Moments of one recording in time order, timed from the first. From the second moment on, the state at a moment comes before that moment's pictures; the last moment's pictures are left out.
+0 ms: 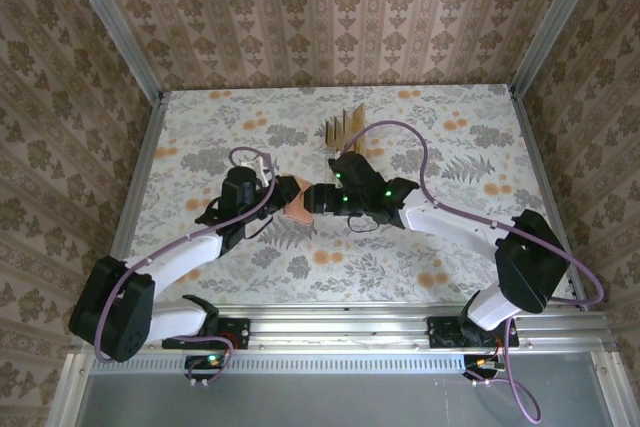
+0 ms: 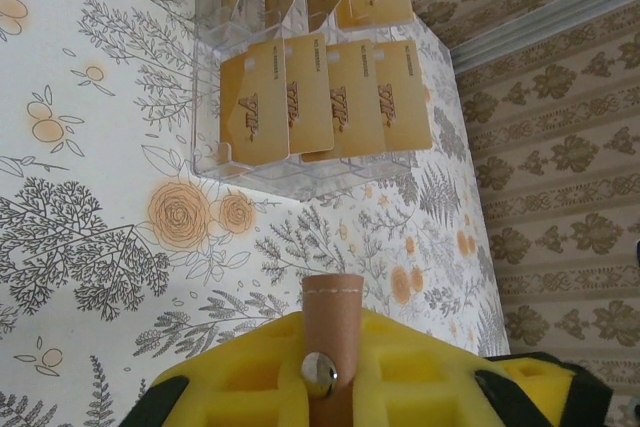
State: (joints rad) left arm -0.54 1.23 0.55 0.27 0.28 -0.92; right arm 0.80 1.56 1.11 -0.32 -0.08 0.75
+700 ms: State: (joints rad) left arm -0.54 1.22 0.53 0.28 0.22 -0.98; right arm 0.82 1.68 1.18 -0.30 -0.04 0.77
